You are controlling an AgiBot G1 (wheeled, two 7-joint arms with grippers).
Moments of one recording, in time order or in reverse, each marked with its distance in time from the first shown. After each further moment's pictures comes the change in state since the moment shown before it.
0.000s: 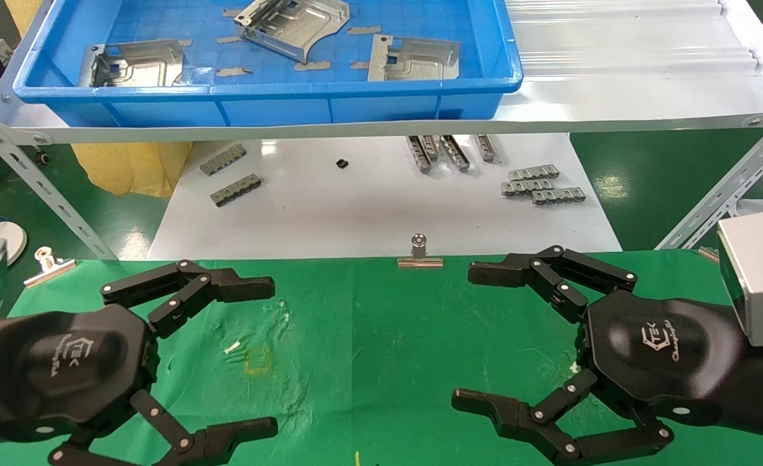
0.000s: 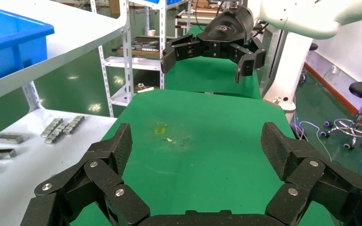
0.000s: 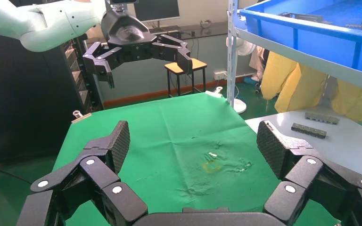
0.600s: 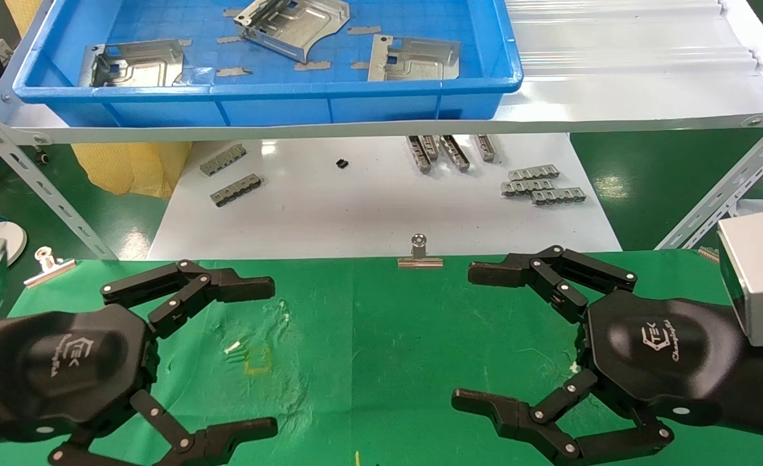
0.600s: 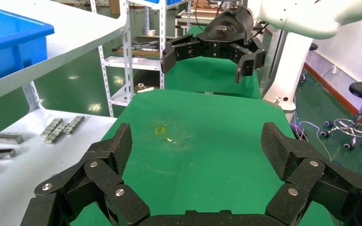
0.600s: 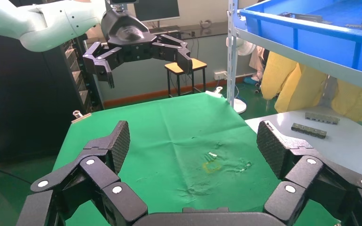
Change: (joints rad) left arm 0.000 0.000 0.000 0.000 0.000 0.000 0.000; right arm 0.000 0.000 0.000 0.000 0.000 0.000 0.000
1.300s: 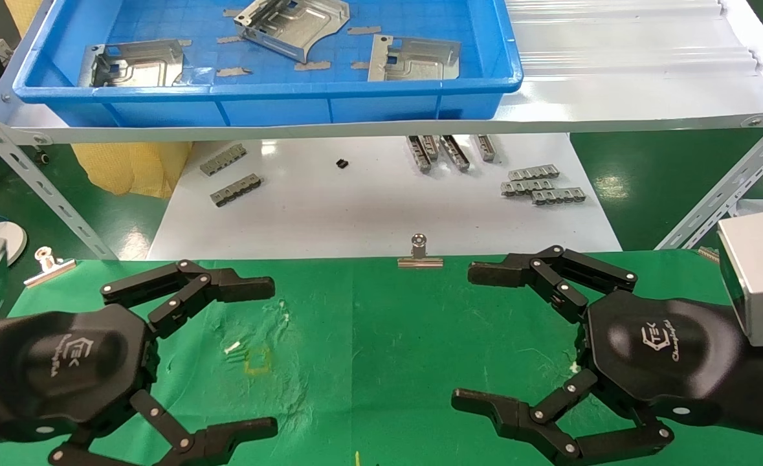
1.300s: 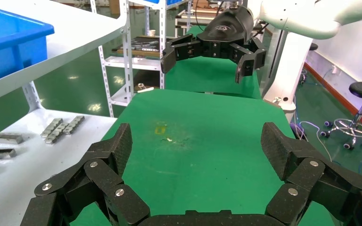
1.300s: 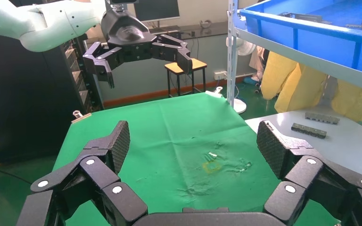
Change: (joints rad) left arm 0.000 0.000 0.000 0.000 0.000 0.000 0.000; right arm 0.000 0.000 0.000 0.000 0.000 0.000 0.000
